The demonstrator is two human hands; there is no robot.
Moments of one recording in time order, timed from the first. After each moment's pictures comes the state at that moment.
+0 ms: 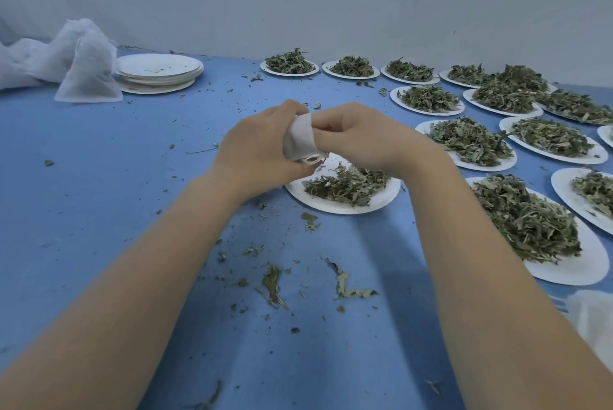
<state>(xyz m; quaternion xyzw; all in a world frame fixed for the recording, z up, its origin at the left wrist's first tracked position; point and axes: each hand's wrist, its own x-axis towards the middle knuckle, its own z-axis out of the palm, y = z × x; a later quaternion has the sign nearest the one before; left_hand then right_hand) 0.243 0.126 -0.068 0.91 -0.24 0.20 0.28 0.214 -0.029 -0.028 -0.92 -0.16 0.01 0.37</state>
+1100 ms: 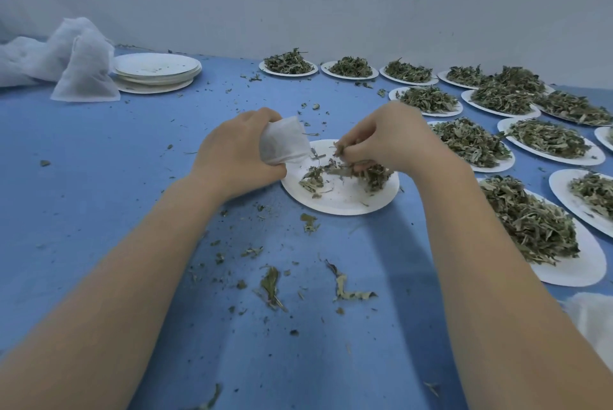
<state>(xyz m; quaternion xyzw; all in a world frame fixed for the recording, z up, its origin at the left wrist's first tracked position) 0.257 0.148 -0.078 0.93 -0.20 0.17 0.24 0.218 -0.055 -0.033 -0.94 0.02 -0.04 0.33</state>
